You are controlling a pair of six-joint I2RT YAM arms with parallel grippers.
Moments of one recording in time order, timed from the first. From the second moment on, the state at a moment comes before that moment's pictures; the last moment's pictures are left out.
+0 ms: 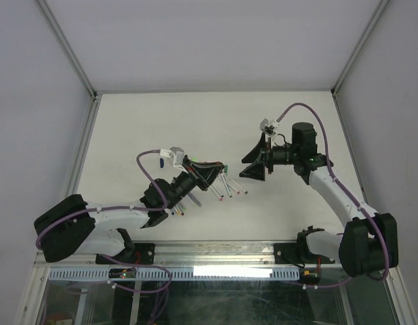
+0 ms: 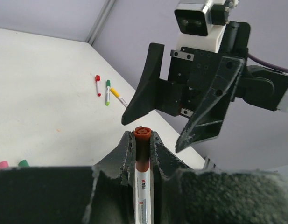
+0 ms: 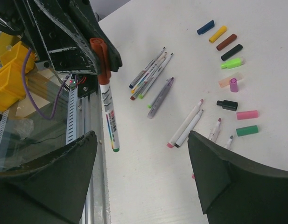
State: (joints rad) left arm -0.99 1.24 0.38 1.14 -0.14 -0.60; right arm 0.22 1.19 0.80 -0.16 -1.21 -0.08
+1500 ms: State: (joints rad) left arm -0.48 1.40 0.66 1.40 -0.27 -0.64; right arm 0.43 1.33 0.81 -0.12 -1.06 -0.01
